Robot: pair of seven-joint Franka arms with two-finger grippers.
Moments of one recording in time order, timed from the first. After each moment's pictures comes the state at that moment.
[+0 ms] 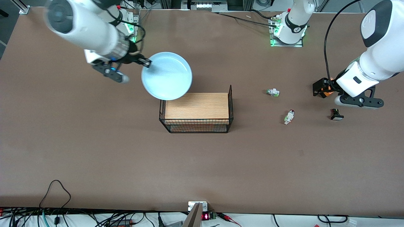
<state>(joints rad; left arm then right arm) 0.01 0.06 -0.11 -1.75 -0.02 1.76 0.00 0.67 0.10 -0.17 -1.70 0.32 1.69 0.96</state>
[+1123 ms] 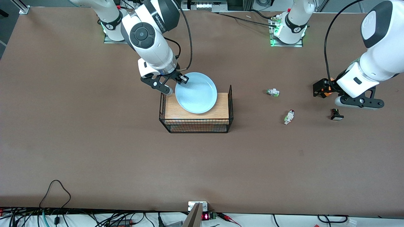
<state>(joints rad) 0.01 0.07 -0.11 -1.75 -0.02 1.76 0.00 0.83 0.29 -0.18 -1.73 0.25 2.02 1.07</state>
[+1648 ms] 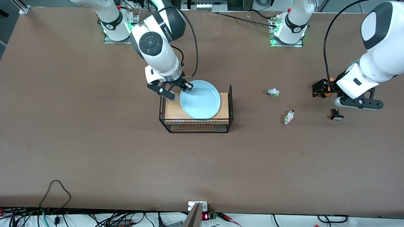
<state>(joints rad) 0.01 0.07 -0.10 -1.74 -0.04 1.76 0.00 0.84 0.36 -0.18 -1.73 0.25 2.12 1.07</state>
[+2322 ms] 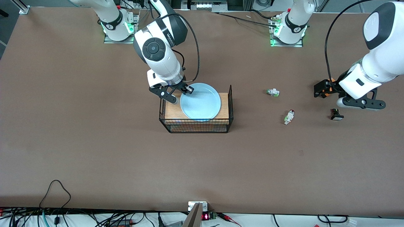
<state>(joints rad) 0.02 0.07 -0.10 -1.74 -0.04 1.76 0.00 0.84 0.39 -0.18 -1.73 0.25 2.15 1.07</state>
